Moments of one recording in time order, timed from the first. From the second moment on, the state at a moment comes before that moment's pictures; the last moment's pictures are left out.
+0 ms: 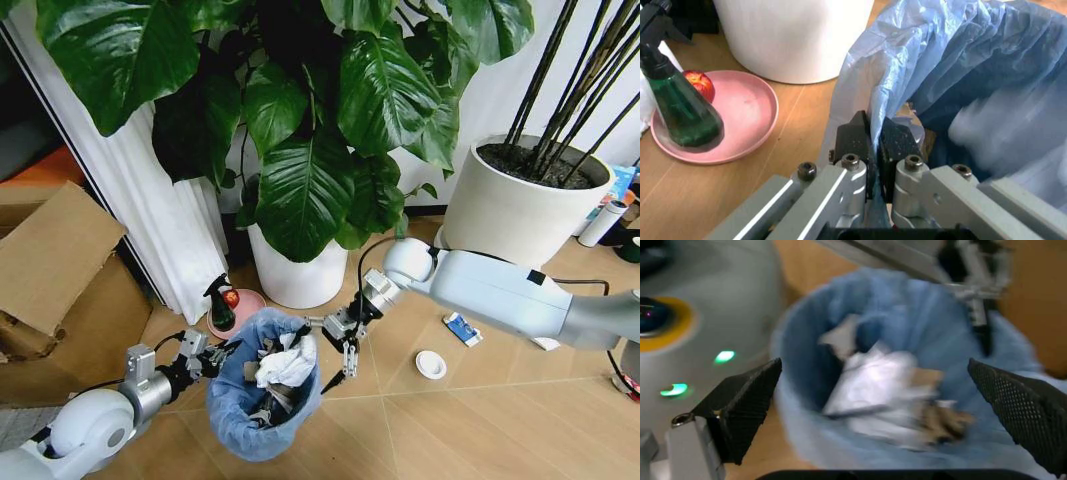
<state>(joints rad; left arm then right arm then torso) 1.38 -0.54 -0.27 -1.95 -0.96 0.21 0.12 0.06 0.94 -0.93 1.43 0.61 0.22 -1.20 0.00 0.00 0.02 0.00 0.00</state>
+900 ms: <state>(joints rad) 1.35 -0.56 -0.30 -1.95 -0.99 0.21 0.11 -0.84 0.82 -0.08 1.46 0.91 0.06 -0.35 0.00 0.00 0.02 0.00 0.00</state>
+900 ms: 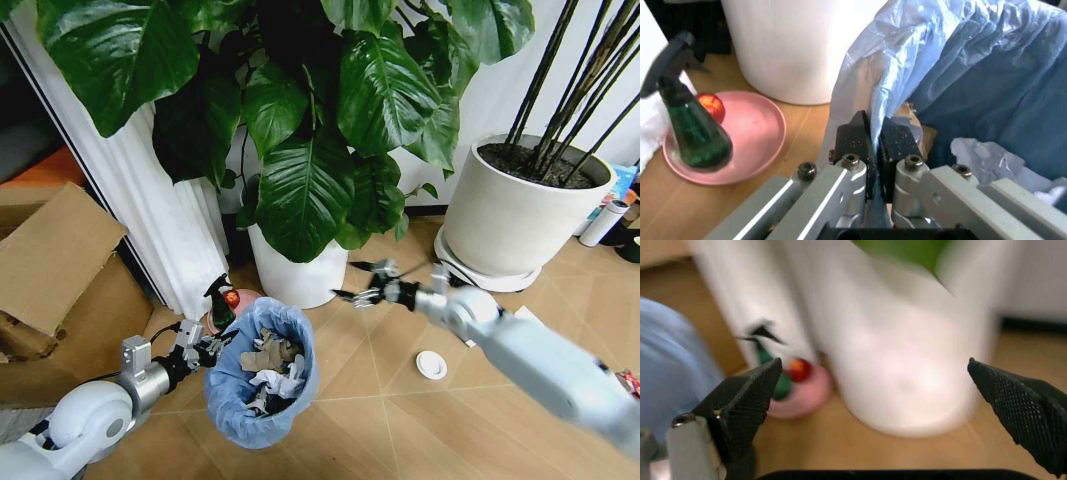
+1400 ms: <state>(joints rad) 1.36 -0.57 -0.31 -1.96 -1.00 0.21 0.10 -1.25 0.89 0.25 1.40 0.70 0.01 -0.25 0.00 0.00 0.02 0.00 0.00</state>
